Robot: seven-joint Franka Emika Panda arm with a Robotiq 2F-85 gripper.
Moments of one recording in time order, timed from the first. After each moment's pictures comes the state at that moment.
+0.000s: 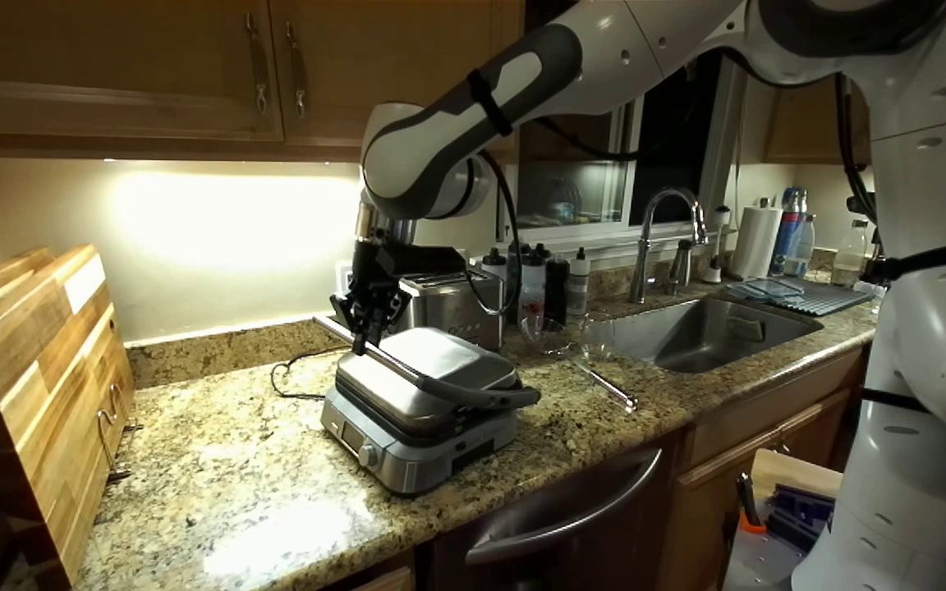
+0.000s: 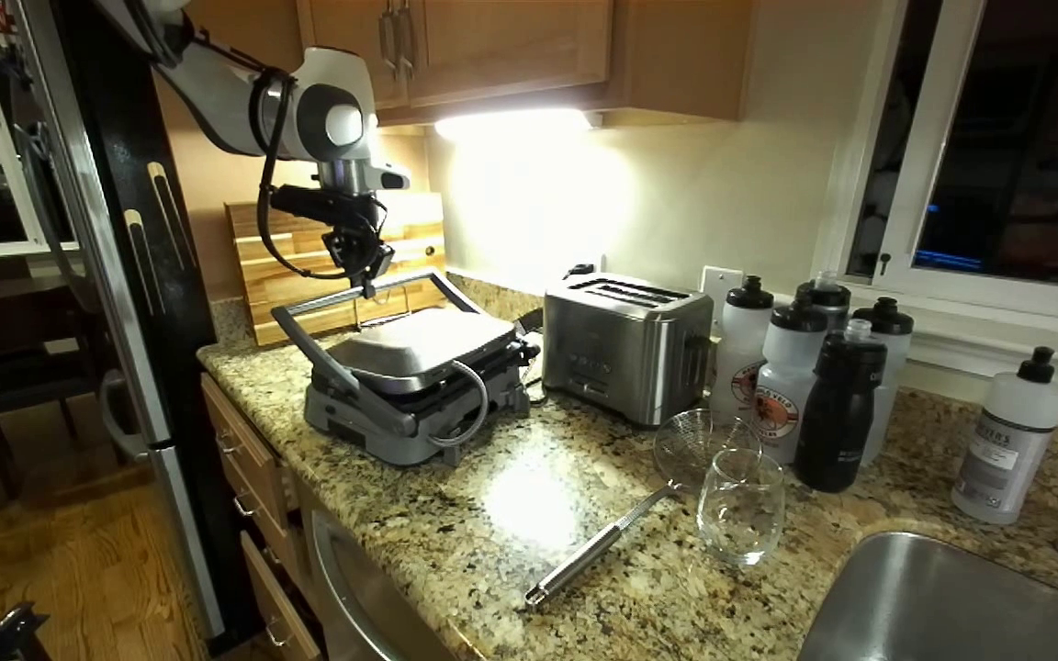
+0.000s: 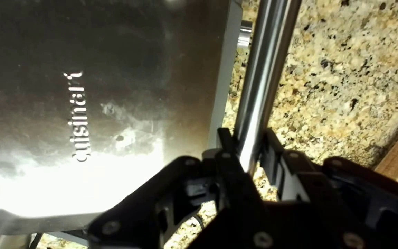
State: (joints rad) arm 0.07 0.29 0.14 -1.88 0.08 2.36 0.21
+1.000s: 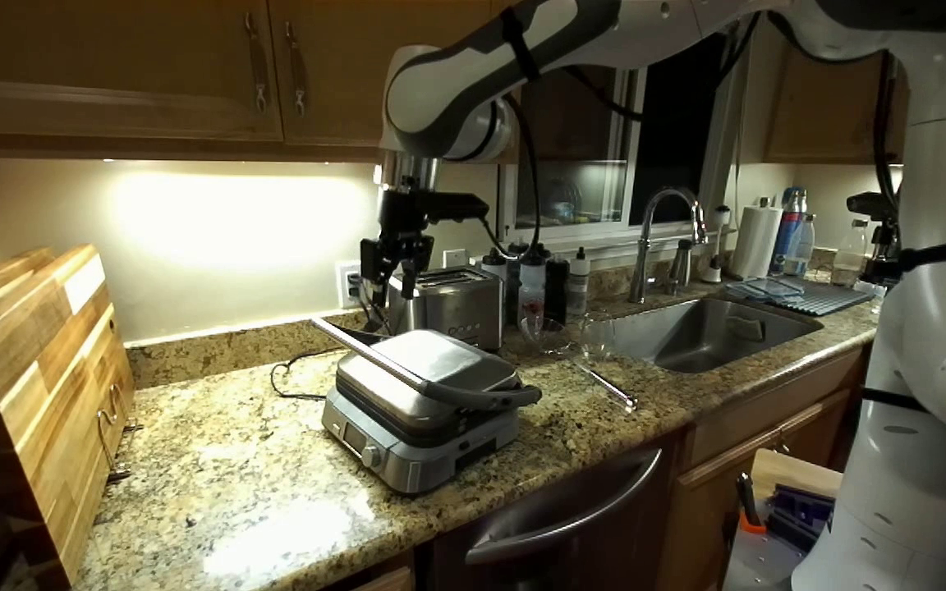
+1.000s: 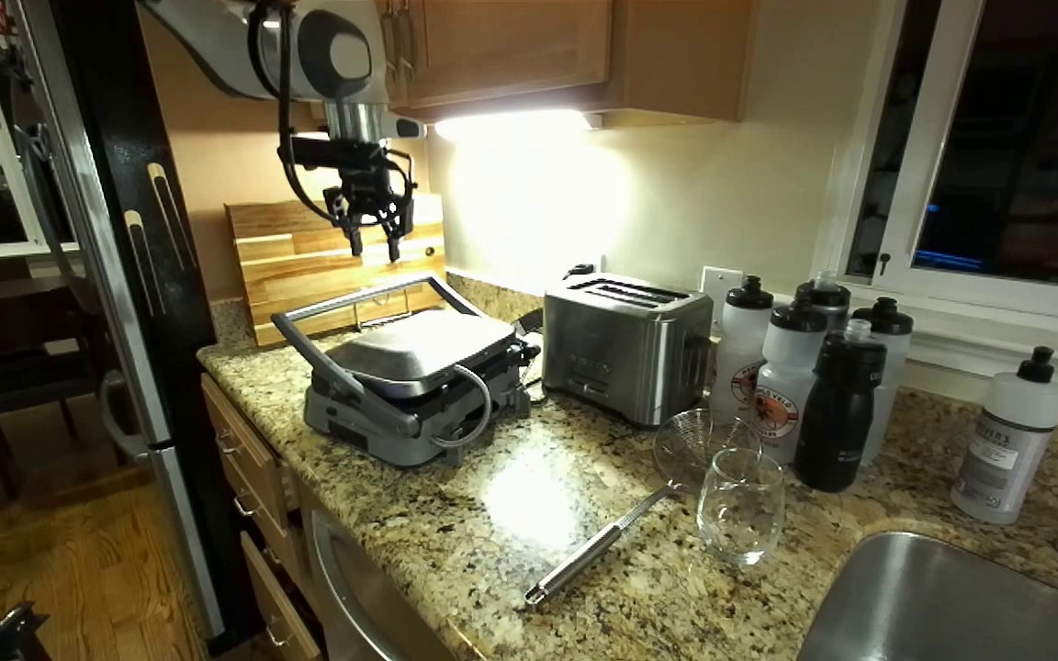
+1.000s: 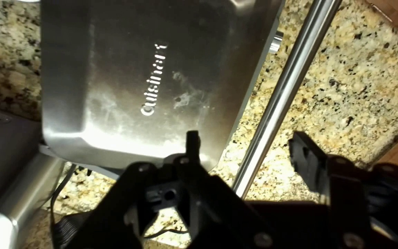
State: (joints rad) arm 0.06 0.16 0.08 -1.86 0.06 2.20 -0.01
